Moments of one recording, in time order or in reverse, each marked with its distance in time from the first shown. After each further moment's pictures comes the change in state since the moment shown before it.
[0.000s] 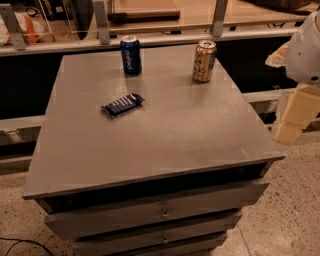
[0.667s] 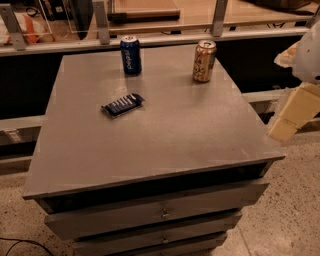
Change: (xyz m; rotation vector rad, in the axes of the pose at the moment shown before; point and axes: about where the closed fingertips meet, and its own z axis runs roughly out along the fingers) arm 0.002 -0.004 -0.001 0.035 -0.087 0.135
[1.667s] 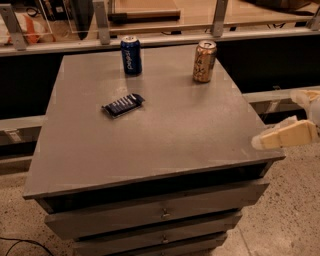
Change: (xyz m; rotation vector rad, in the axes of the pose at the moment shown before) arm 0.050 -0.028 0.069 0.085 -0.538 0.406
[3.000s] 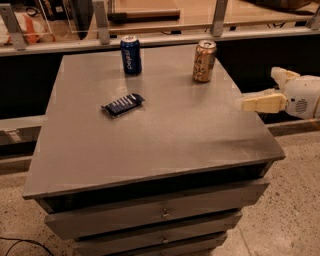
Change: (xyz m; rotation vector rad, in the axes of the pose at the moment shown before) arm -0.048 -0.081 0.066 0.019 -0.396 0.050
